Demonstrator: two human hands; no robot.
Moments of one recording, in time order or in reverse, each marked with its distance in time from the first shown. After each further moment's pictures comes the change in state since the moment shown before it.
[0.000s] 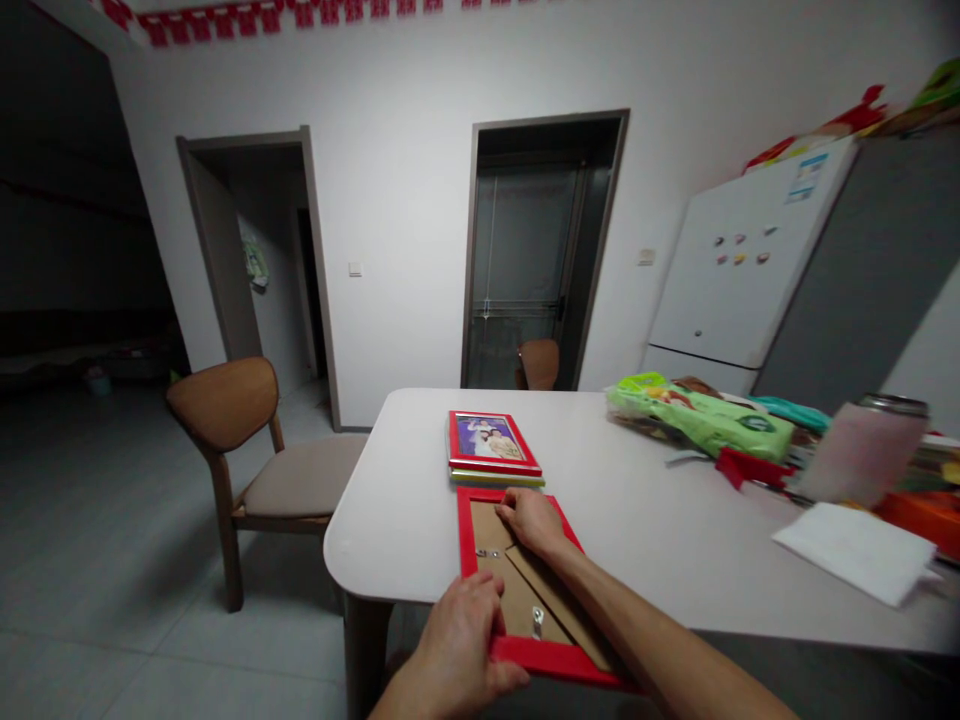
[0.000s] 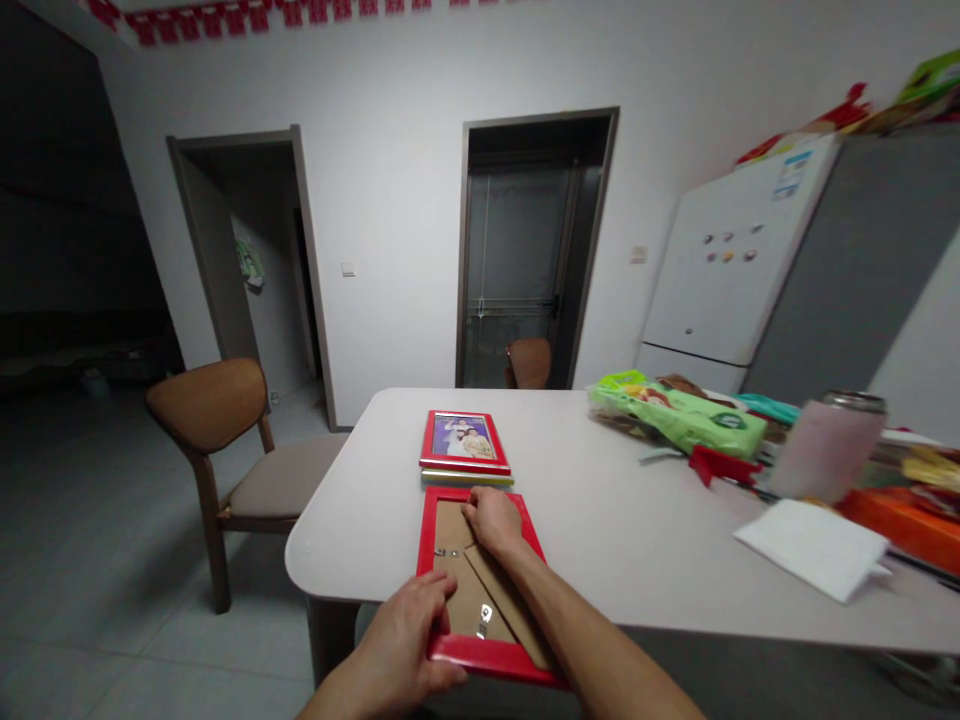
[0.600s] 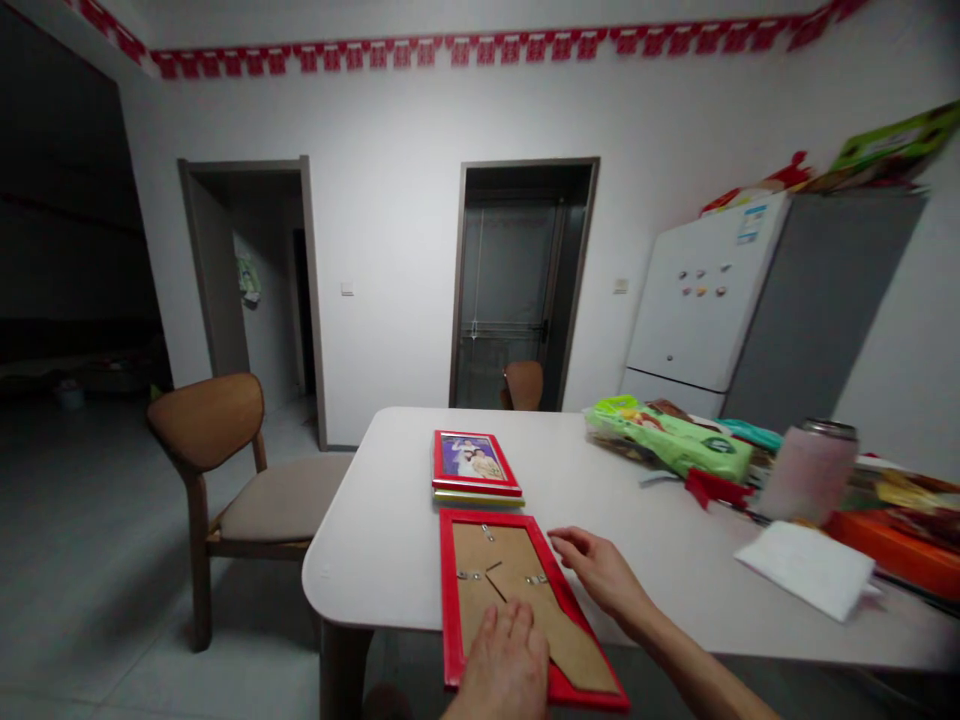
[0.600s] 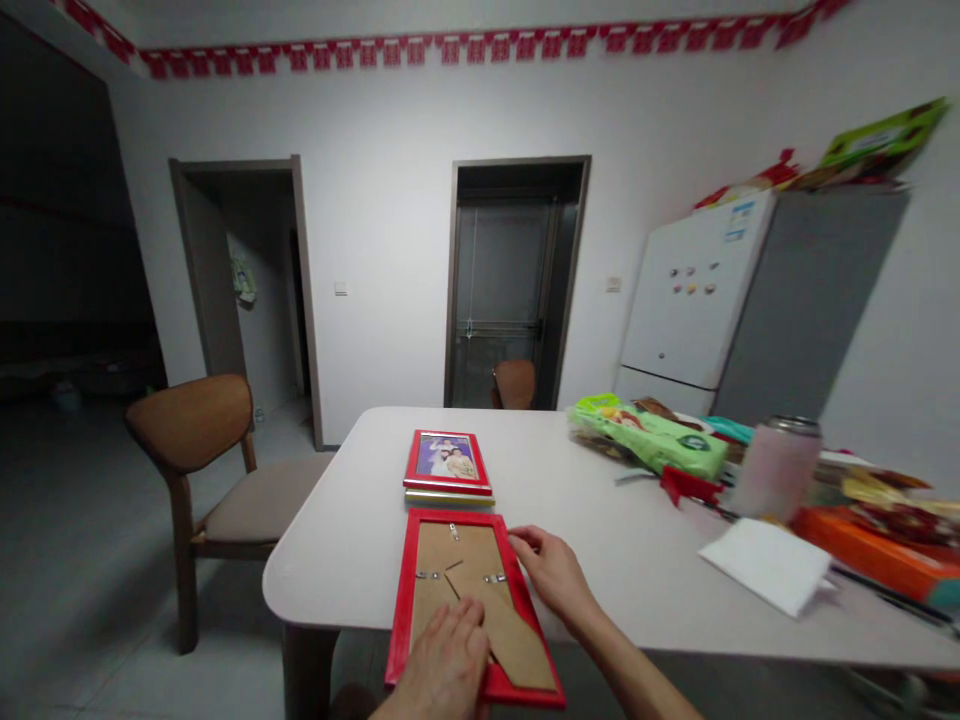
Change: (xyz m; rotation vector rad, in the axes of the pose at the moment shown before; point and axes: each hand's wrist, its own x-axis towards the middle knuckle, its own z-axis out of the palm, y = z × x) left_hand 0.028 0.042 0.040 0.147 -0.152 0.073; right_hand -0.056 0.052 -0.072 0.655 0.048 0.127
